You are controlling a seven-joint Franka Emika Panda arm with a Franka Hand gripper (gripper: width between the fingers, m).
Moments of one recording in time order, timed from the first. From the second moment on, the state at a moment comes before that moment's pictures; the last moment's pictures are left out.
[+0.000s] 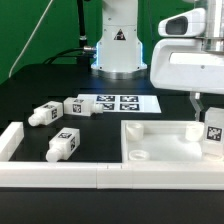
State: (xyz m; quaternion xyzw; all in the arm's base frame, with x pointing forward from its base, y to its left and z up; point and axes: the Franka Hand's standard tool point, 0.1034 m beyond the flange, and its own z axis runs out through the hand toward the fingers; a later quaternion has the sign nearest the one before) arm 0.640 0.111 0.083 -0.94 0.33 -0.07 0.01
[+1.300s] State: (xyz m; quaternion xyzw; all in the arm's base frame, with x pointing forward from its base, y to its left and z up) arm 0.633 0.132 0.087 -0.96 0.28 -0.04 0.02
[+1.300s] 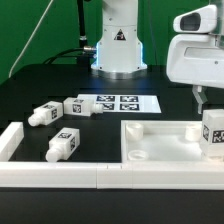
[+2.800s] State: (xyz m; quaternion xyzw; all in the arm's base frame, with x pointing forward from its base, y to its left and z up) arm 0.643 0.116 0.081 -0.99 0.11 -0.03 0.01
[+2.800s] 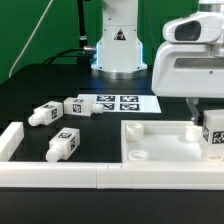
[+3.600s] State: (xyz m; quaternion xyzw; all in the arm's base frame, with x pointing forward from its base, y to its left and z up) arm 0.642 0.112 0.078 -0.88 0.48 -0.02 0.01
